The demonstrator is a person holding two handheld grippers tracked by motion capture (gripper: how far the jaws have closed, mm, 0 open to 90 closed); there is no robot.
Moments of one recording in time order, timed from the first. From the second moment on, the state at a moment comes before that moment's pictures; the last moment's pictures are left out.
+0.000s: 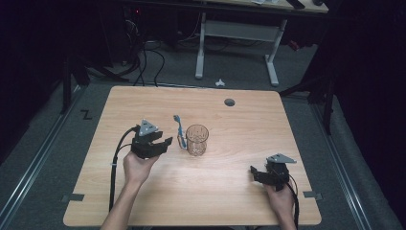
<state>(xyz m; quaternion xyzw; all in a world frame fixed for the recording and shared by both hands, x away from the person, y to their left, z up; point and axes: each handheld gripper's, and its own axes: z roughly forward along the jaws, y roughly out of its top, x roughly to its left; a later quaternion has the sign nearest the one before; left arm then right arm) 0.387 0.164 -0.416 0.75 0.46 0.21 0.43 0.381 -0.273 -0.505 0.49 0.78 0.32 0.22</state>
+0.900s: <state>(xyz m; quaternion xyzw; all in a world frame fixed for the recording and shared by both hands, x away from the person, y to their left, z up) 0.369 0.173 -0.421 0.75 0.46 0.20 0.44 0.381 -0.273 -0.505 0.49 0.78 0.32 0.22</state>
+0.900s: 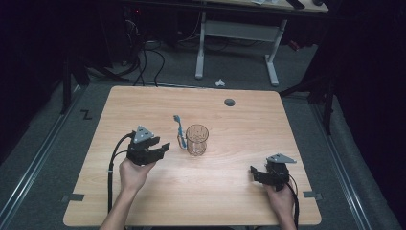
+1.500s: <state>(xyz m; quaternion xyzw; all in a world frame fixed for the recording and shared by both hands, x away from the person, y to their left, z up) 0.354 0.183 -0.428 0.74 0.46 0.21 0.44 0.381 -0.273 -0.505 0.50 0.78 0.32 0.22</state>
